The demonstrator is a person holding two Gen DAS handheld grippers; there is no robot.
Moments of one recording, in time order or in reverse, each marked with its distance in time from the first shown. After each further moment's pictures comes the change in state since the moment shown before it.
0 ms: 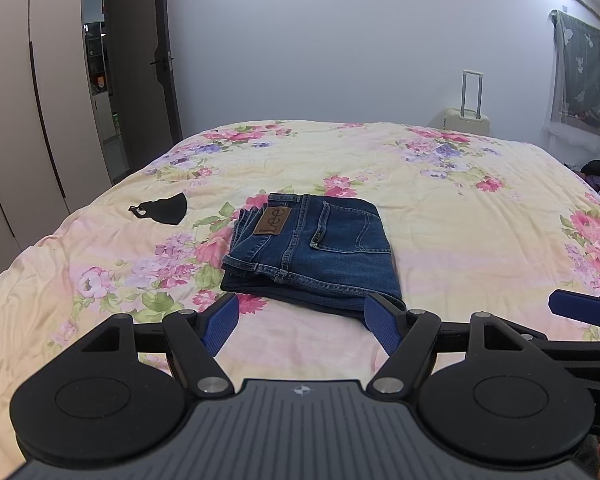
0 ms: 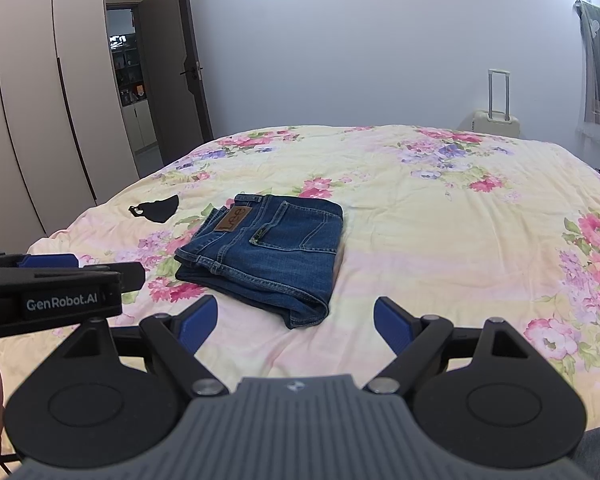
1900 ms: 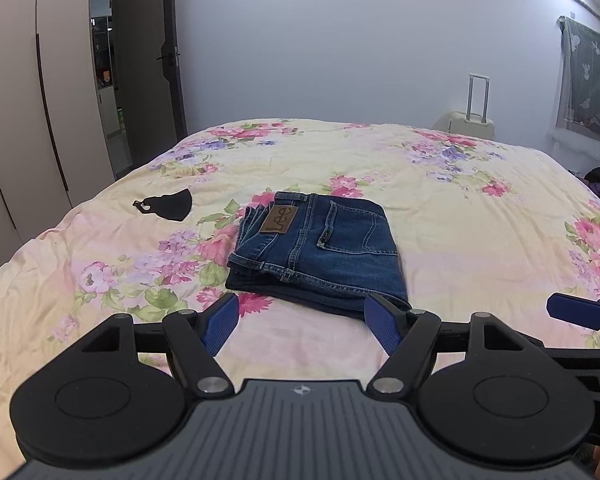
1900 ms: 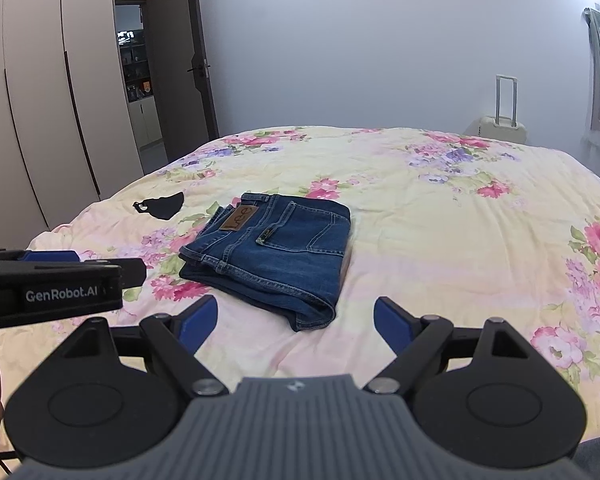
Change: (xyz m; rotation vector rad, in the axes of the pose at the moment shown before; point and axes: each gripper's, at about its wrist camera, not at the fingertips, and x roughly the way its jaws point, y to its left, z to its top) left arm 0.002 0.007 -0.001 -0.016 -0.003 0.002; right arm 0.004 0.005 0.001 -0.022 -0.001 0.009
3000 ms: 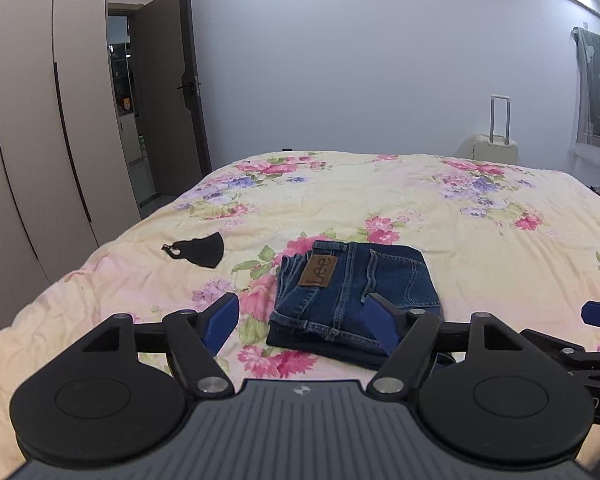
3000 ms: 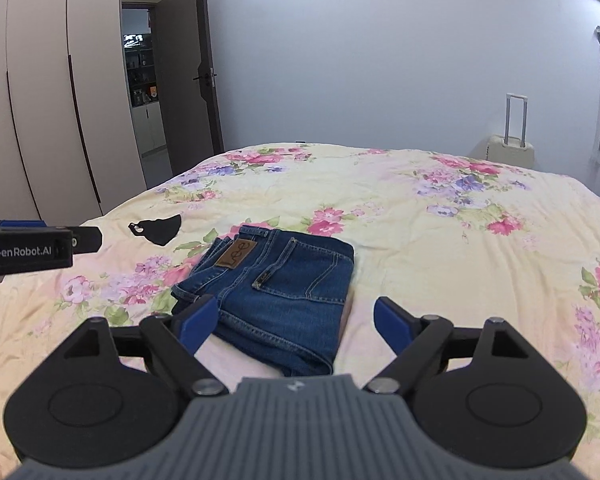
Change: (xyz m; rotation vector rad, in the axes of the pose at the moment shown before) left arm 0.017 0.026 0.047 0.002 -0.068 0.067; right arm 0.031 0.000 0.050 -0.023 -0.034 0.001
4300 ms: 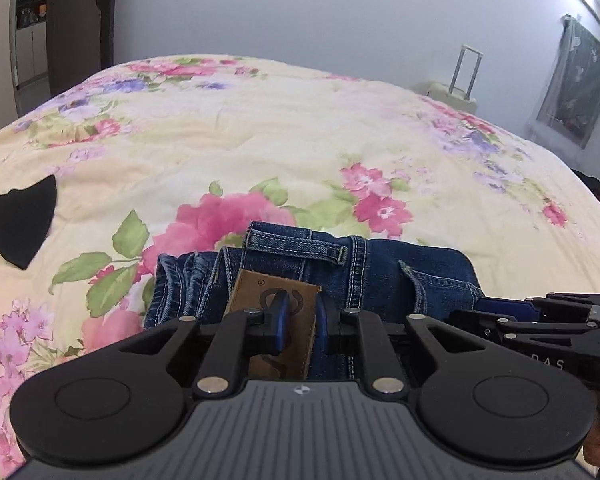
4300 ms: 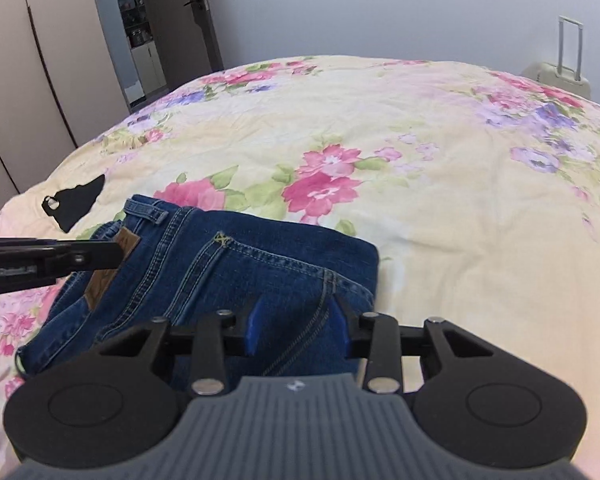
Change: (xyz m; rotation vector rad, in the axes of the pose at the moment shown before) left arm 0.367 0.015 0.023 -0.078 0.245 -0.302; right arm 0.375 -0.049 0.047 0.006 0.253 0.093
